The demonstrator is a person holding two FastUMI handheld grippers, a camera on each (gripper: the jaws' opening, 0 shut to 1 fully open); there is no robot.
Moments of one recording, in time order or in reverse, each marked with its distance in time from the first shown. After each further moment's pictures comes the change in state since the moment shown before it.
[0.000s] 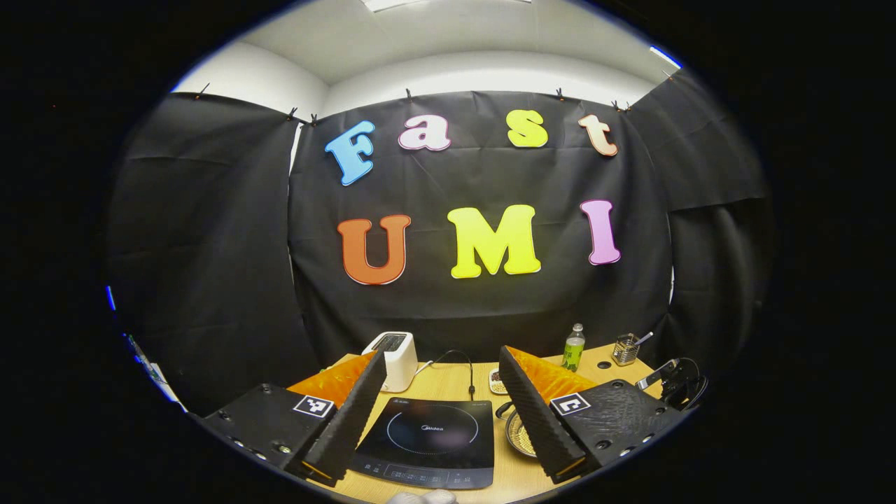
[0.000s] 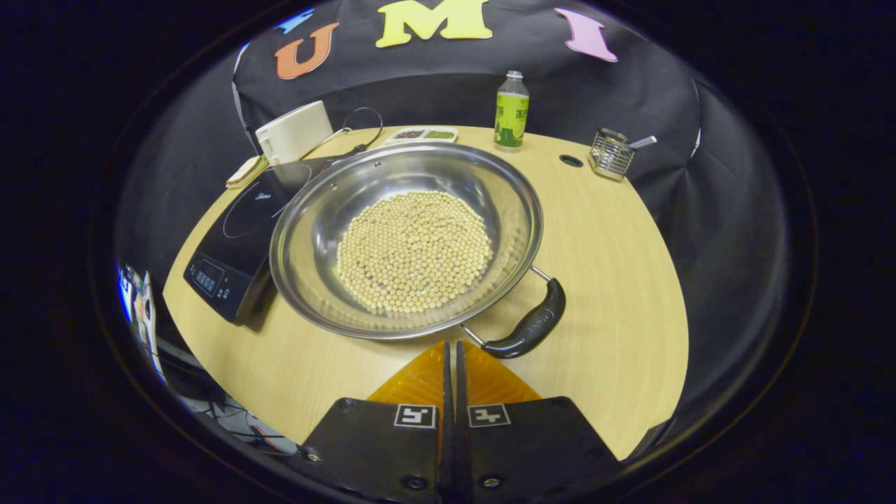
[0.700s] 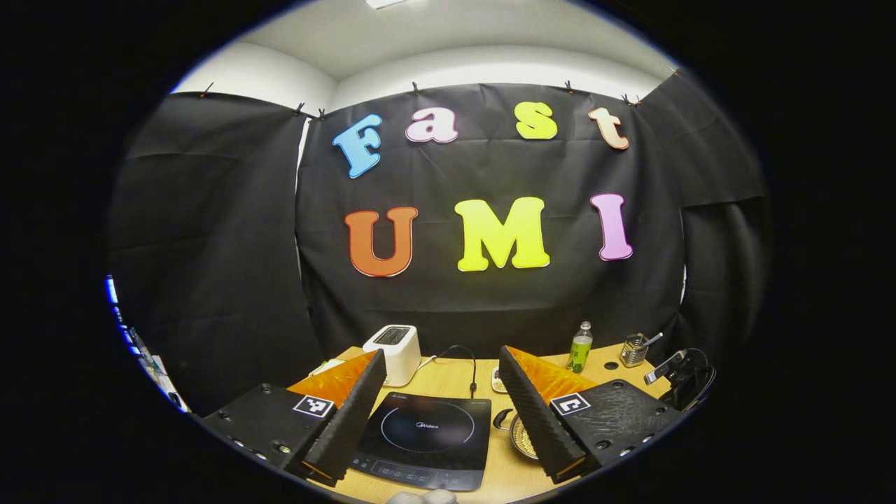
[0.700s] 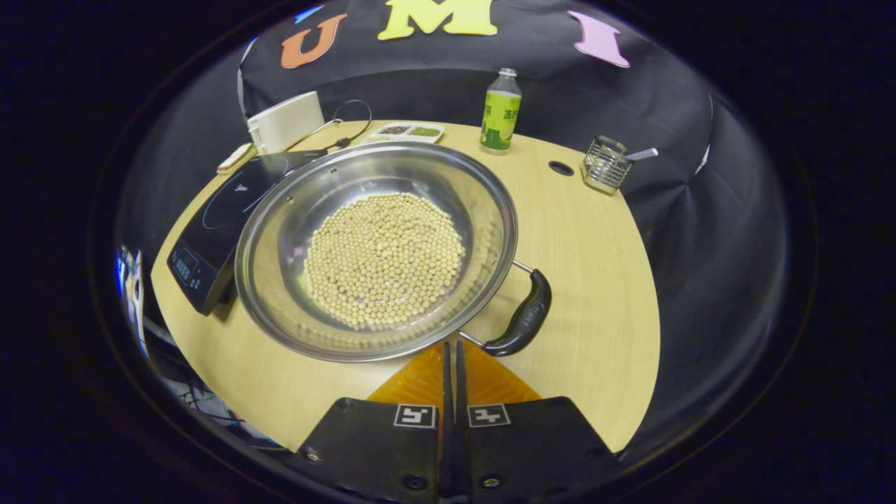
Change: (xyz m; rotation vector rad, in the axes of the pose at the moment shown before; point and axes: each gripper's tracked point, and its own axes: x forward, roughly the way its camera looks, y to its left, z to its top) left arm 0.013 -0.019 -0.012 -0.016 0.031 0.063; right arm 0.014 -0.055 0.023 -0.111 0.026 -0.038
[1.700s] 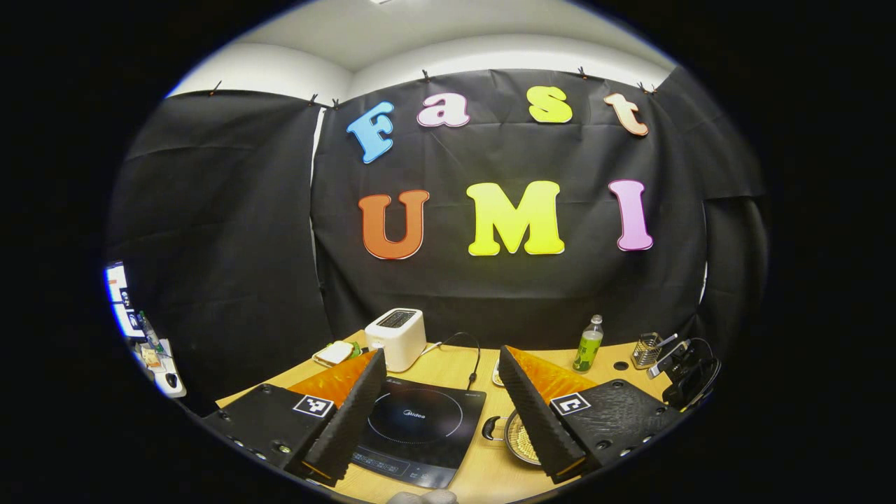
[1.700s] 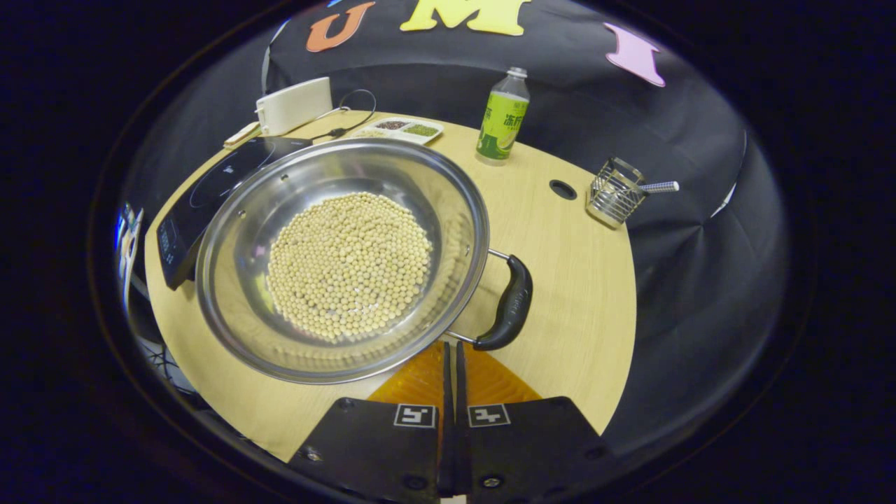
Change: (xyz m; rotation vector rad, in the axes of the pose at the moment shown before) left arm 0.012 -0.039 -0.022 -0.017 0.059 0.099; right arm 0.029 -0.061 0.034 -0.133 -0.014 0.007
